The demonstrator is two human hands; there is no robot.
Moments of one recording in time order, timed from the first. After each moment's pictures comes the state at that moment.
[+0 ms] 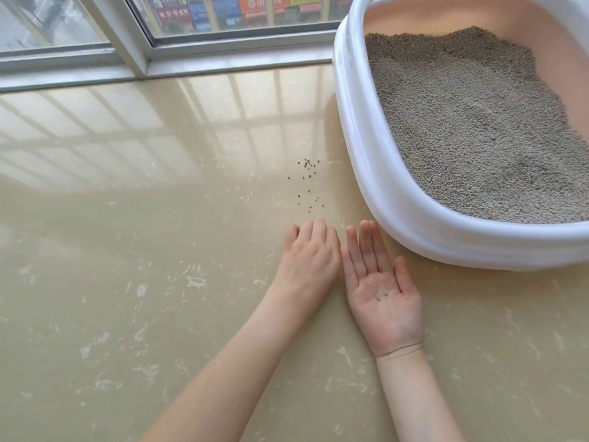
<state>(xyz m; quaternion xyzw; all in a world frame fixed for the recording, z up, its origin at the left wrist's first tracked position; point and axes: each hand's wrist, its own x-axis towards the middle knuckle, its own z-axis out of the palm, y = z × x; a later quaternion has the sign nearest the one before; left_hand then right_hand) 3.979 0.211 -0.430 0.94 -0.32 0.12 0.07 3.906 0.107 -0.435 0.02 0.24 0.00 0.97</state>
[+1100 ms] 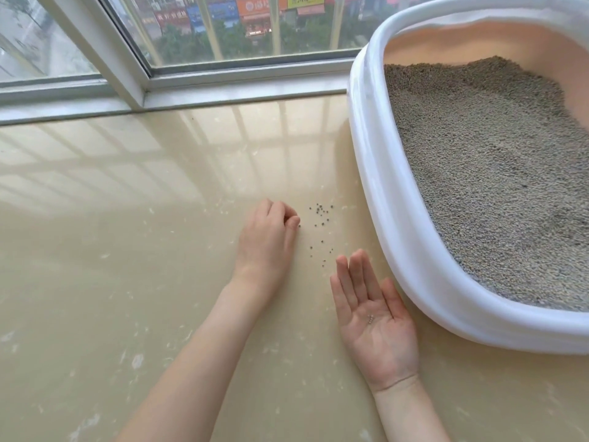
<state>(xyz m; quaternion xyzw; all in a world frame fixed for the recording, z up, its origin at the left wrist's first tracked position) 4.100 0.241 -0.418 0.95 -0.13 -0.04 0.28 3.965 0.119 -0.441 0.01 0.22 0.04 0.97</state>
